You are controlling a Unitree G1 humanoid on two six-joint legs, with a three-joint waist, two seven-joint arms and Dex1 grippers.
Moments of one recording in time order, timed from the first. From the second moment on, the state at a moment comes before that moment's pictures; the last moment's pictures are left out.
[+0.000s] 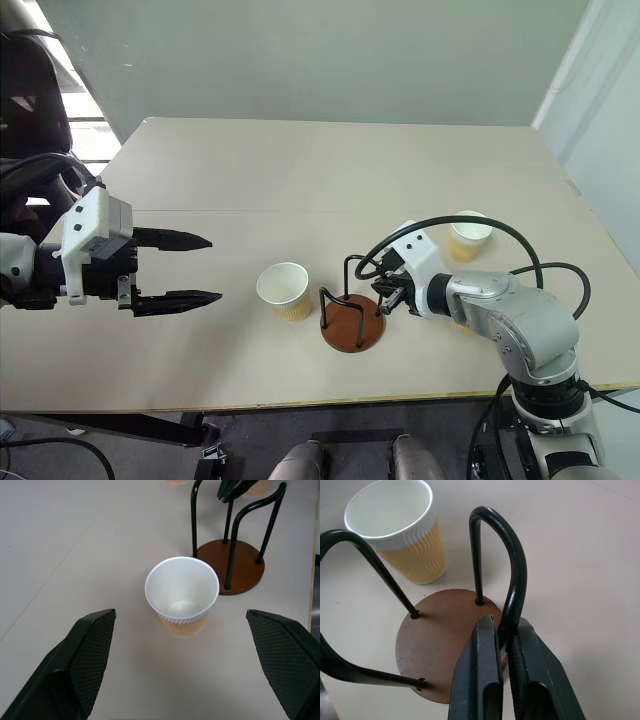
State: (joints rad) left arm -0.28 1.19 0.31 -0.27 -0.60 0.60 -1.22; right arm -0.60 -0.48 0.09 -0.61 0.47 1.44 0.49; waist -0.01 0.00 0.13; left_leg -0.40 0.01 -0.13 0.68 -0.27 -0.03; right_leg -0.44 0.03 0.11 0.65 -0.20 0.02
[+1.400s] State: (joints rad) left arm -0.17 1.16 0.37 -0.35 -0.61 0.62 -1.19; right arm -0.66 -0.60 0.17 -0.54 0.55 1.30 0.58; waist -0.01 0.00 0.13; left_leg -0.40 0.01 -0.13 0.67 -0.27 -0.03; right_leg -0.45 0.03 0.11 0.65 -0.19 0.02
